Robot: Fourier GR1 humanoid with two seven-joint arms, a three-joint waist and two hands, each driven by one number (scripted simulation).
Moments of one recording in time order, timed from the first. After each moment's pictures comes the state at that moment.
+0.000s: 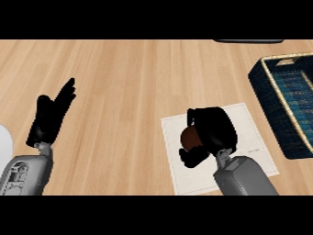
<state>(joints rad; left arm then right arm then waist) -0.23 0.18 0.07 -1.39 -0.14 -0.03 0.24 -0.30 -0.05 0.37 -1.54 1.22 0.37 0.40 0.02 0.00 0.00</state>
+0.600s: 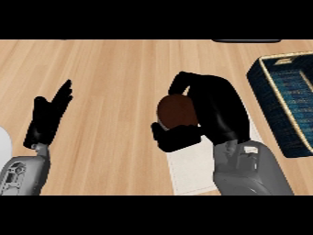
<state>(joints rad) -0.23 0.19 0.09 -1.37 -0.14 -0.03 0.22 -0.57 0.00 0.33 -1.80 0.83 0.34 0.80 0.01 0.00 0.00</state>
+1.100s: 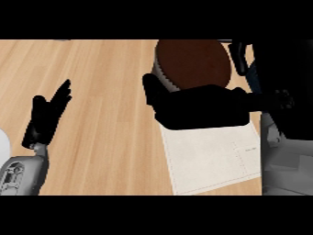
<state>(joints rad) -0.23 0.19 0.09 -1.37 -0.14 -0.04 0.23 -0.96 -0.01 0.11 -1.94 0.68 0.33 1.03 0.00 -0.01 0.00</state>
